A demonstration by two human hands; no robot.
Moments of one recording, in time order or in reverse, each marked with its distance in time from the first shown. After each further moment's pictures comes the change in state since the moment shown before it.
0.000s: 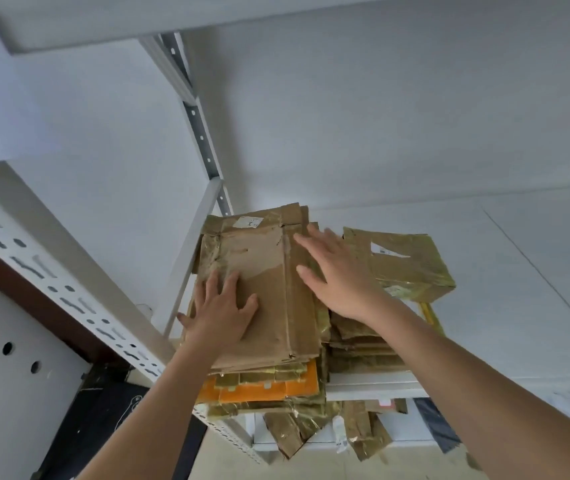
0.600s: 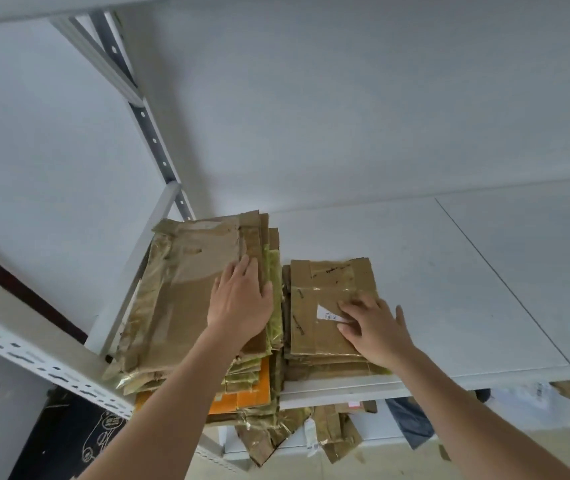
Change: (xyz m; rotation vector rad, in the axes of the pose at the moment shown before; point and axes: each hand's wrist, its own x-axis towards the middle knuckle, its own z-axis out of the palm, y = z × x) left_hand -0.002 0.110 0.026 0.013 0.102 0.255; right_hand -0.078 0.139 0.036 -0.119 -0.166 0.362
